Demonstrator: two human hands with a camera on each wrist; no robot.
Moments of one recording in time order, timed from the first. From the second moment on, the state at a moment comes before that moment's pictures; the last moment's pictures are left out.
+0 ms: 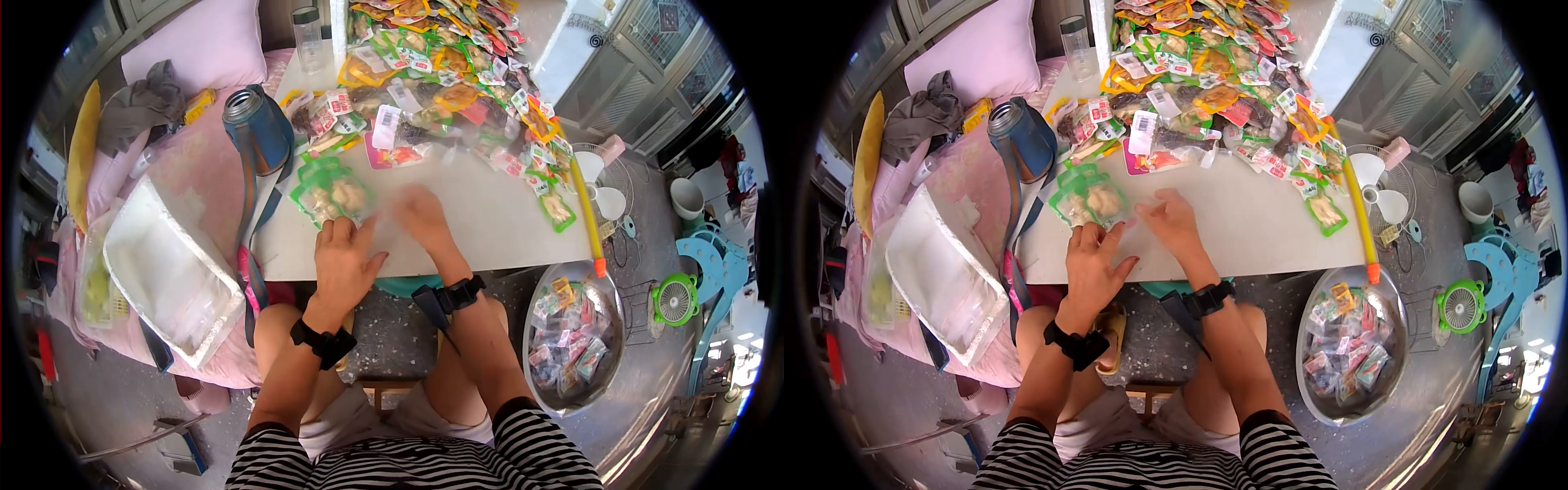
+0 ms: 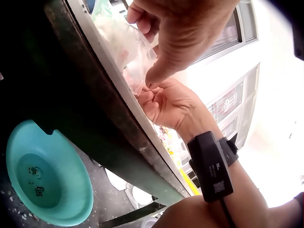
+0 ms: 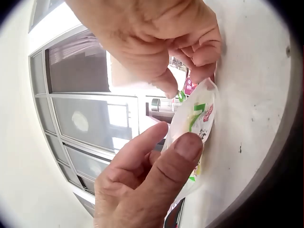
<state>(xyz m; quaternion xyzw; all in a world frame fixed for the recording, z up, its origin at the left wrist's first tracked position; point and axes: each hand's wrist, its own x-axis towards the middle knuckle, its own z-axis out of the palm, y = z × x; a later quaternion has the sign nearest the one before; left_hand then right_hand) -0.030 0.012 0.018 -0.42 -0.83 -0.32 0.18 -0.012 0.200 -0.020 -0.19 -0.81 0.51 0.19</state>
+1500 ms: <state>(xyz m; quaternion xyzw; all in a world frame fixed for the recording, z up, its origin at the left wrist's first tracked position) 0.135 -0.090 0.159 -0.56 -0.67 -0.49 -0.06 0.281 0.094 0.140 0.03 -0.86 0.48 0.18</state>
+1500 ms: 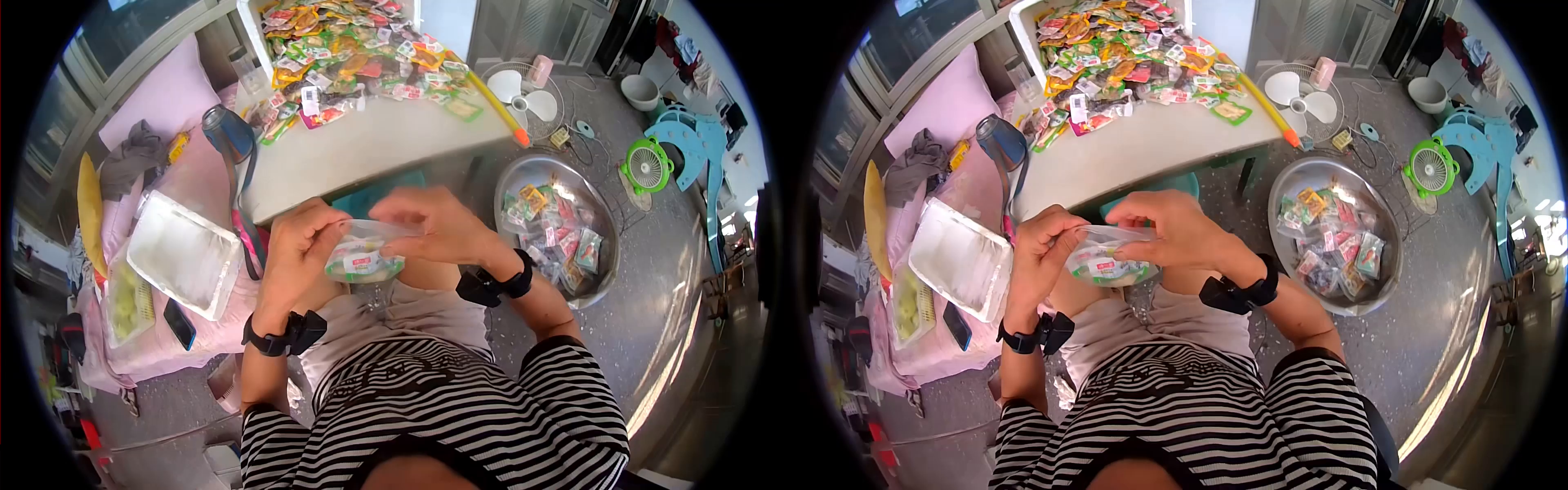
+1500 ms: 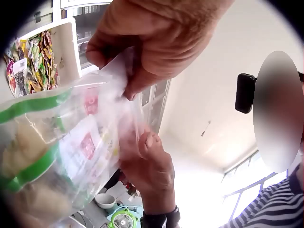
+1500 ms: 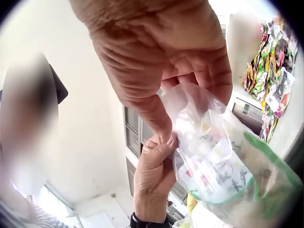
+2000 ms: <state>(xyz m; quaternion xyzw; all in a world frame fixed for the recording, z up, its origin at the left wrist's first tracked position) 0.185 -0.078 0.129 -0.68 -0.64 -0.37 -0.01 0.341 0.081 0.102 0.04 -0.86 0.37 0.35</state>
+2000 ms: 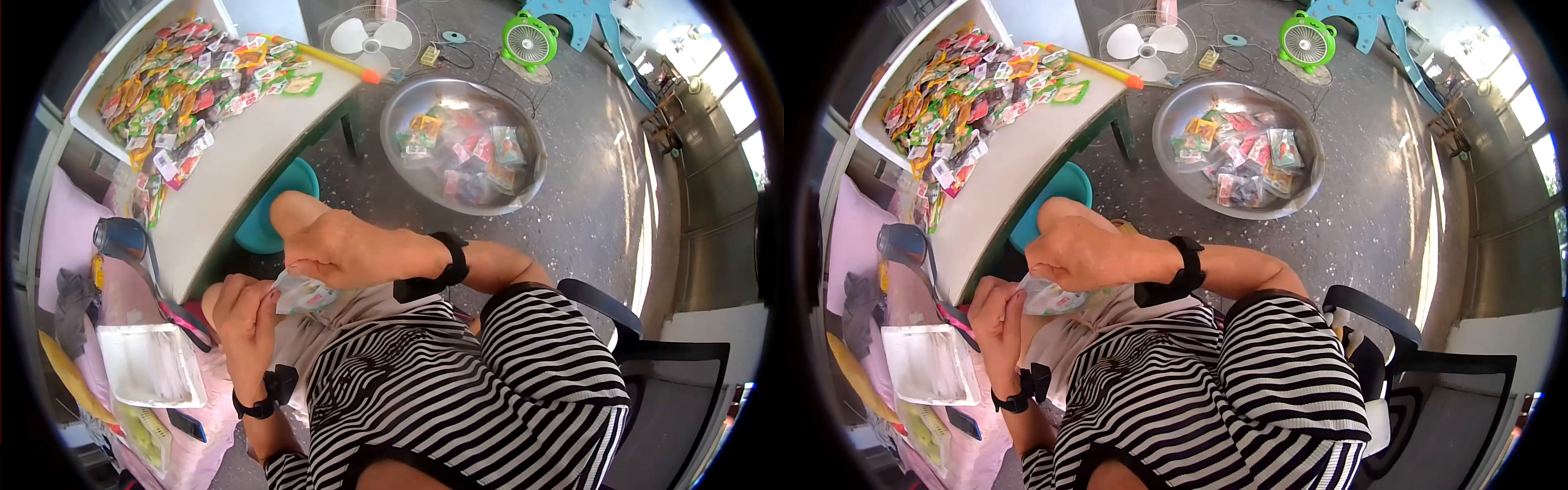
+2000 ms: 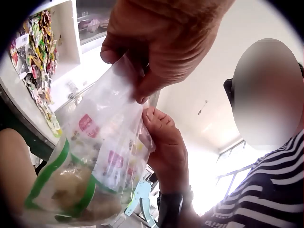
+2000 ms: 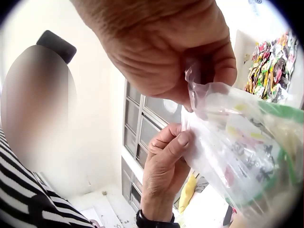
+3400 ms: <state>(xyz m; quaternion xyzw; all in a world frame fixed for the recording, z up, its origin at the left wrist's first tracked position) 0.142 -0.065 0.087 -0.53 -0.66 -0.52 -0.12 0.444 0.212 0.090 -0.44 -0.71 0.42 0.35</state>
